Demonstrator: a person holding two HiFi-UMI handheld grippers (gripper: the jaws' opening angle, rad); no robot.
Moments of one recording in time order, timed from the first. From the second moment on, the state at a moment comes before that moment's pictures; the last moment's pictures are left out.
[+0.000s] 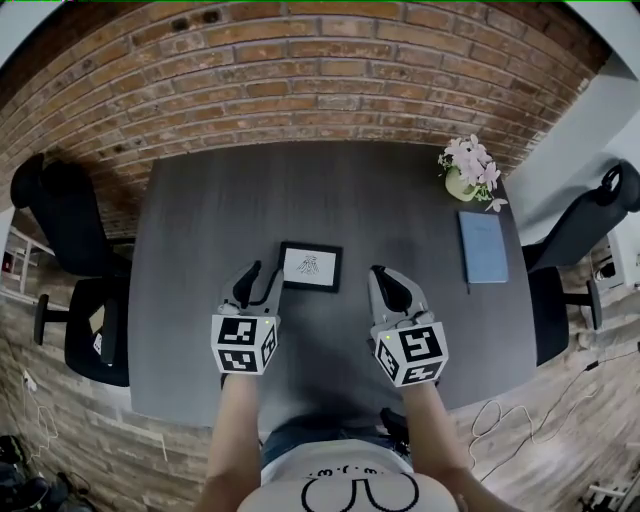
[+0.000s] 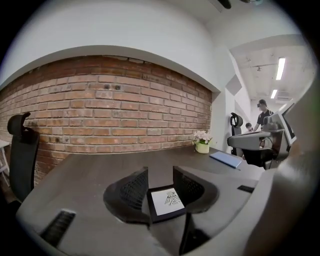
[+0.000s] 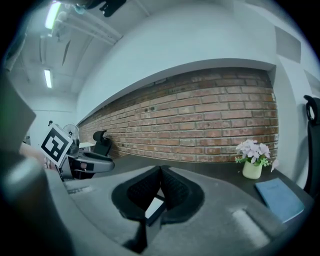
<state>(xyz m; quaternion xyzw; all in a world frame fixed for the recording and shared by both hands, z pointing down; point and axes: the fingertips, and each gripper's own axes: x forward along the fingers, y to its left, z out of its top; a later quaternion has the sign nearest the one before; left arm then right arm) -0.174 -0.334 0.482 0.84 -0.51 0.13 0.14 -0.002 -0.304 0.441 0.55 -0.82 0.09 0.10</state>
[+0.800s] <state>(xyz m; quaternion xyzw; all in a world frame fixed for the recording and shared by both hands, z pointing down) -0.163 -0.393 0.624 0.79 -0.50 0.24 0.26 -0.005 -0.351 0.533 0.55 -0.80 0.17 0.16</state>
